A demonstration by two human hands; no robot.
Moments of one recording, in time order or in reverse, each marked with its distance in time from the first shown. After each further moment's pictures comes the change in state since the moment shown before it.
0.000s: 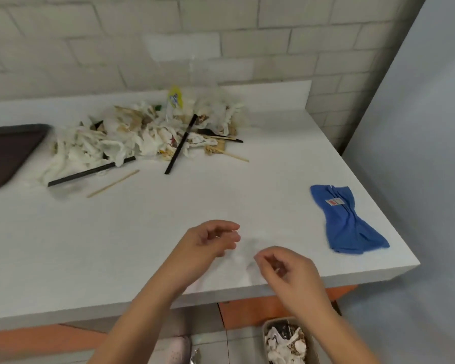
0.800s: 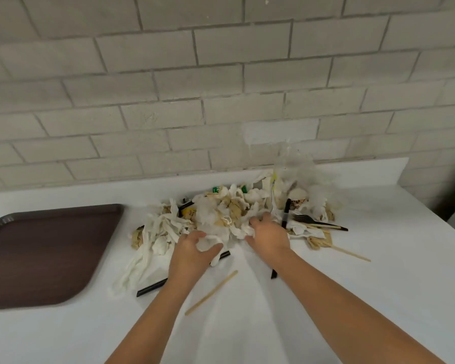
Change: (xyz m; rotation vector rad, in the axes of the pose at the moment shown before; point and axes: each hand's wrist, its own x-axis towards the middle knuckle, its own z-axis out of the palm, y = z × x) left_hand 0.181 -0.008 -0.315 0.441 0.510 -0.007; right_hand 0.371 -0.139 0.207 -0.844 -0.060 -0.053
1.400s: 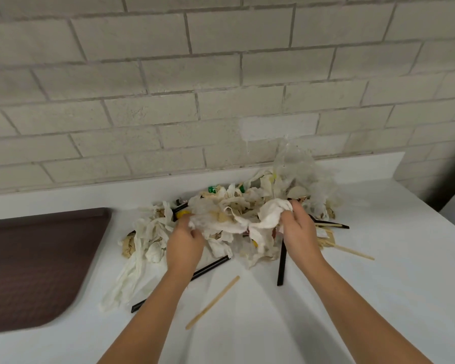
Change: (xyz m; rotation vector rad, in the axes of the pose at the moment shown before) left_hand 0.052 -0.005 0.006 0.031 0.178 0.135; right_hand -0.038 0.007 -0.047 1.166 0.359 0.219
